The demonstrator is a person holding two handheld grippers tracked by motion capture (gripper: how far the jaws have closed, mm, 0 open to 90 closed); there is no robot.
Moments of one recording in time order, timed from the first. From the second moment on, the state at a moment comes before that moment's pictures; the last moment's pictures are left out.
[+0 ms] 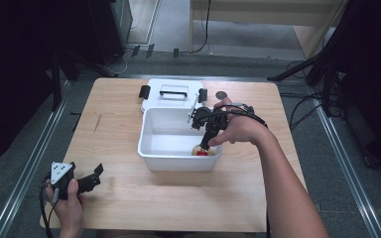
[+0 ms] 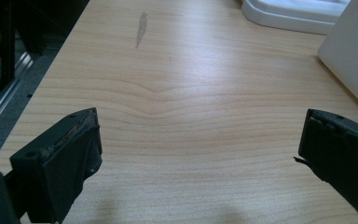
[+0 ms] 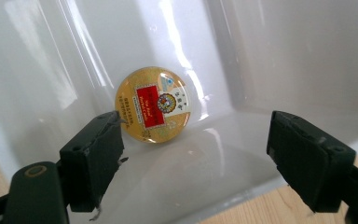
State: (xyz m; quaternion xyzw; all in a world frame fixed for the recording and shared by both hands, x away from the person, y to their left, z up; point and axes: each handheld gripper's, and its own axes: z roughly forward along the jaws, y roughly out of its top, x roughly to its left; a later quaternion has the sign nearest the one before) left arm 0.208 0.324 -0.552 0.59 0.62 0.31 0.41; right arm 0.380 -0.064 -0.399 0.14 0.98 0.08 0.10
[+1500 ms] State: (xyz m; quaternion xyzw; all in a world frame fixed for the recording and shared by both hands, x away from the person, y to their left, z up) left arm 0.208 0.323 -0.552 0.59 0.62 0.31 0.41; right arm 0.369 -0.162 -0.375 0.33 0.92 0.16 0.14
